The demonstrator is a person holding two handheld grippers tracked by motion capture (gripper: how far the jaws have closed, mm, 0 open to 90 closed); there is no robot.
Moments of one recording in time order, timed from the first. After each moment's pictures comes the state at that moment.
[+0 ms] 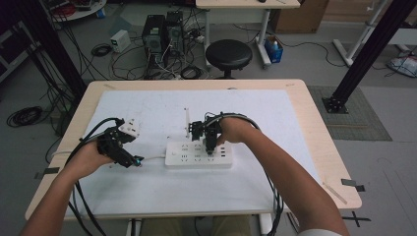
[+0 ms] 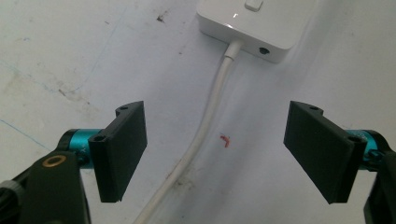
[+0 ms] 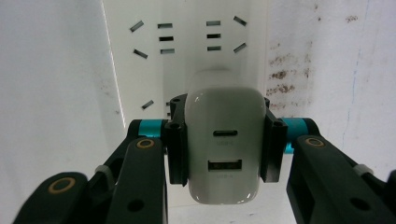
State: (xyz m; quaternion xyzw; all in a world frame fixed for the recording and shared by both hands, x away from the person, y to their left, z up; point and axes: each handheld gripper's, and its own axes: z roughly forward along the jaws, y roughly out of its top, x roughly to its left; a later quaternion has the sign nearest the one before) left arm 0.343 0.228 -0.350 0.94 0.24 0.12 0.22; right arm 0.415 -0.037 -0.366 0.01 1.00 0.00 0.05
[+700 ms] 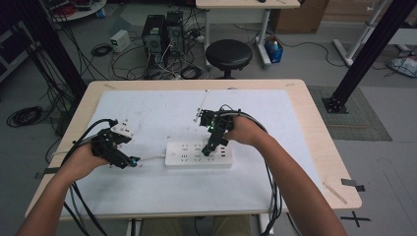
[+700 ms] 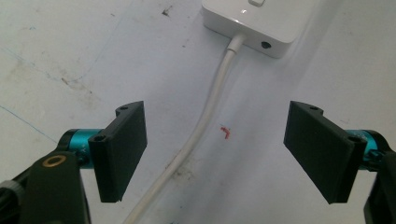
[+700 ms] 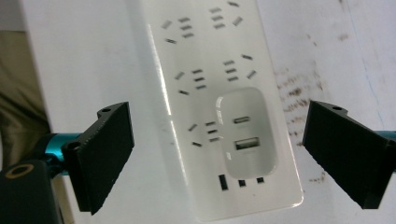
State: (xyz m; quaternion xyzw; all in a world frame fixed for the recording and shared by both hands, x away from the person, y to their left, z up) left arm 0.338 0.243 -0.348 0.93 0.25 0.12 0.24; right arm 0.417 -0.071 -0.336 0.11 0.98 0.15 -0.04
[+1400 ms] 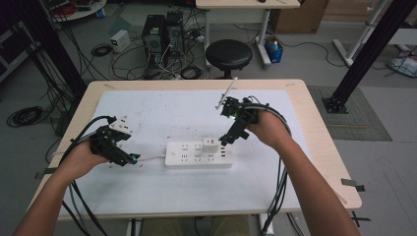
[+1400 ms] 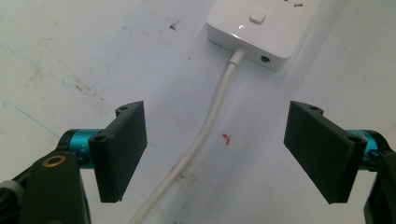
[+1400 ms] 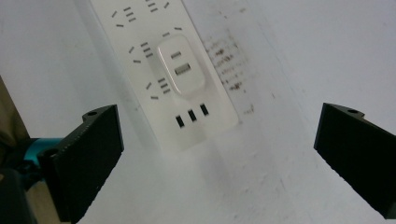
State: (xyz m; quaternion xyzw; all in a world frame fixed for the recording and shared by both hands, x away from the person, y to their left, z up) left arm 0.338 0.241 -0.333 0.92 0.26 0.14 0.24; right arm 0.397 -0.133 -0.286 0.20 0.96 0.18 0.07
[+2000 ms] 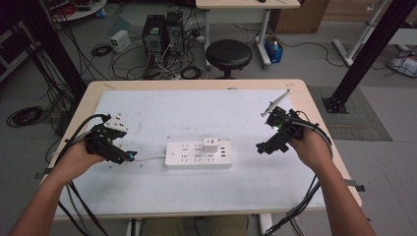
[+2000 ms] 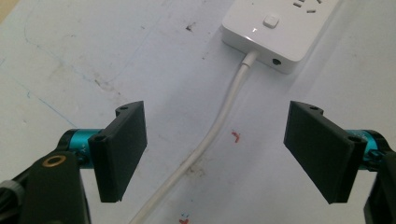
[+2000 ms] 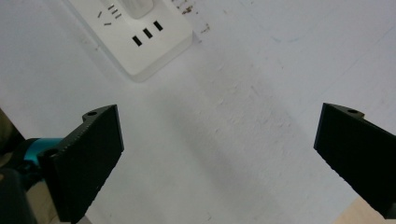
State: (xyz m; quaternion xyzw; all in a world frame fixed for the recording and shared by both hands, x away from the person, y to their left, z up) left arm 0.334 0.249 -0.329 0.92 0.28 0.15 0.25; right arm 0.356 -0.233 -0.293 0.31 0.92 0.19 0.11
